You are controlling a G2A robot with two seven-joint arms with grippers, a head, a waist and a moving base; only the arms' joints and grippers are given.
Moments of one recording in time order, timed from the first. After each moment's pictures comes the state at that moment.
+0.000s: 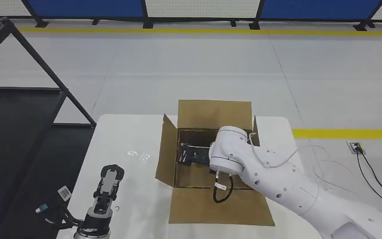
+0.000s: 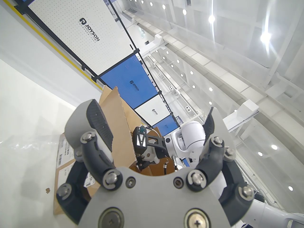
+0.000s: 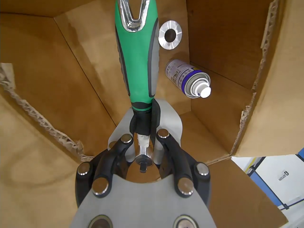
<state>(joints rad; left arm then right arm) 1.73 -1.37 -1.63 -2.18 0.25 -0.37 0.00 -0.15 -1.27 0.40 -1.39 -0.80 -0.31 1.45</state>
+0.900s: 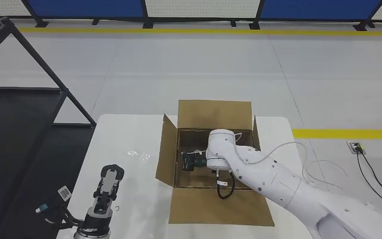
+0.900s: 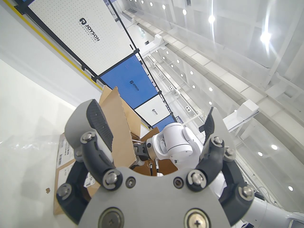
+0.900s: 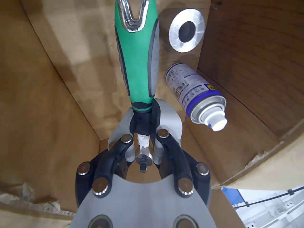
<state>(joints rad) 1.73 -1.37 -1.63 -2.18 0.25 -0.37 0.00 -0.09 -1.37 0.22 -1.11 -0.86 -0.53 1.29</state>
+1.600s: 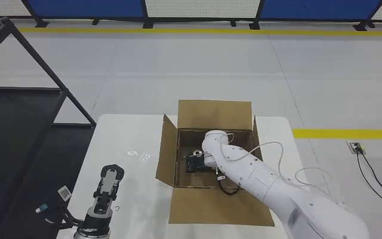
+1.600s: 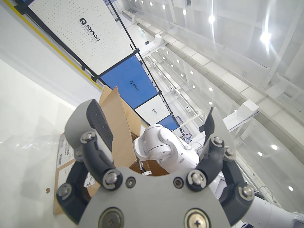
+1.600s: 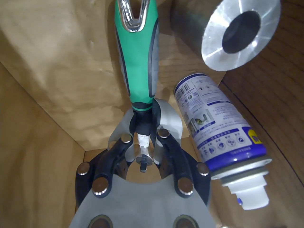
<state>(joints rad) 1.73 -1.37 -1.63 -2.18 0.25 -0.37 0.00 -0.10 -1.56 0.17 -0.70 -0.98 -0.70 1.12</state>
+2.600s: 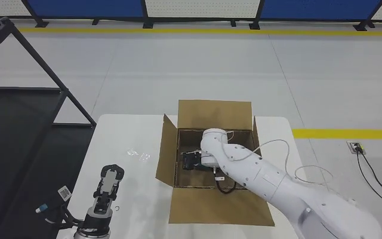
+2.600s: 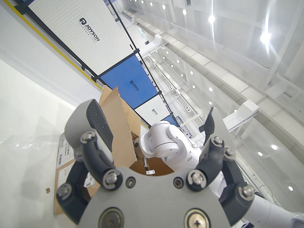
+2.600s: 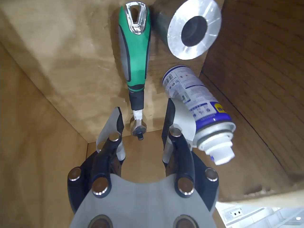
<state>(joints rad) 1.73 -1.37 -1.63 -2.18 0.25 -0.37 0.00 -0.07 -1.45 0.17 -0.98 -0.90 -0.56 1.26</state>
